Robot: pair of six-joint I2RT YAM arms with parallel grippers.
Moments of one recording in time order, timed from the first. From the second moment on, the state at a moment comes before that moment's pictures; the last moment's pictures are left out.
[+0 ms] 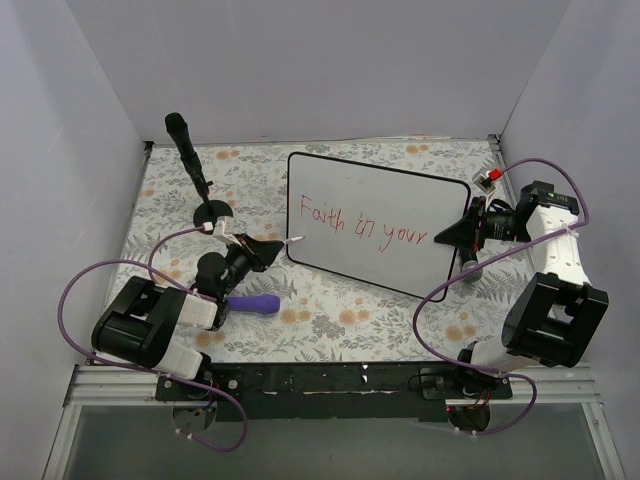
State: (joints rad) left arm -0.32 1.47 0.20 1.25 0.28 -0.74; right arm -0.30 1.46 1.20 -1.26 -1.28 -1.01
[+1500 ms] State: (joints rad) left arm -0.33 1.46 0.23 1.06 0.28 -0.74; right arm -0.30 1.45 1.20 -1.23 -1.29 -1.02
